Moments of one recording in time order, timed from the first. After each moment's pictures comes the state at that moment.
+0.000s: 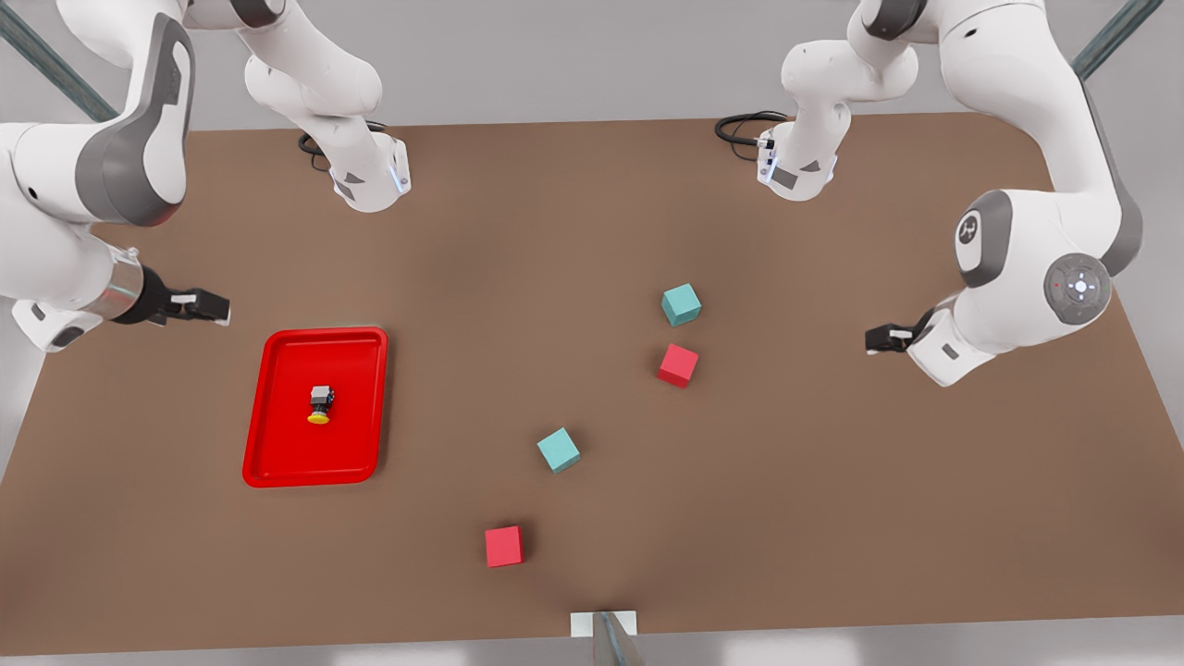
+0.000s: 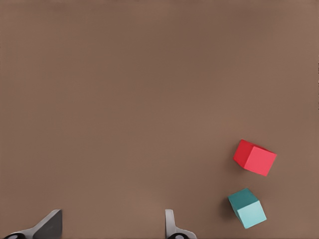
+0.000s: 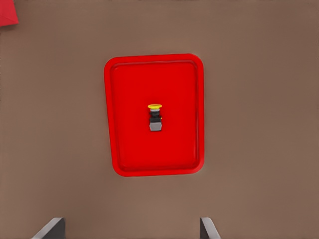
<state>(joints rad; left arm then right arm) -0.05 0.28 -0.02 -1.47 -0.04 1.59 0.01 -0.13 0.14 0.09 -1.43 -0.02 1.41 -0.02</state>
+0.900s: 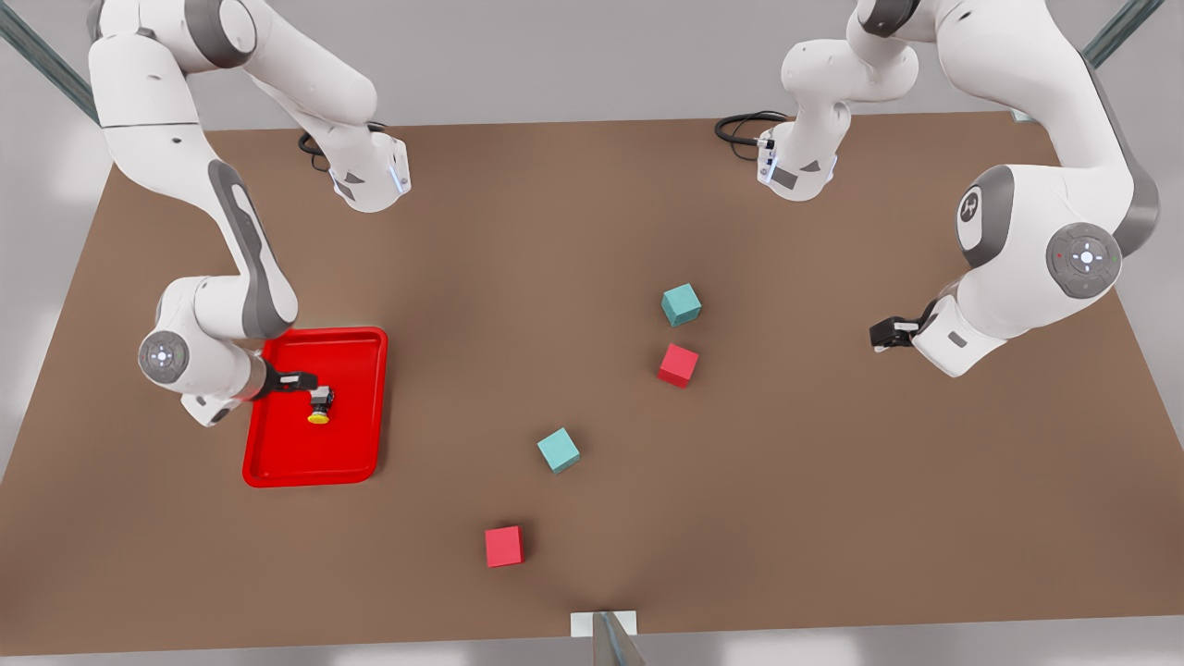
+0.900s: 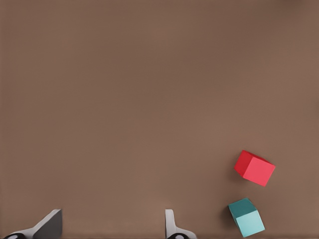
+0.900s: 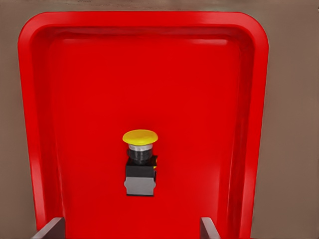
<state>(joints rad) -0.09 0.27 -0.02 -1.39 0.01 1.53 -0.07 -0.51 0.36 0.44 -2.02 -0.19 2.18 -0.02</state>
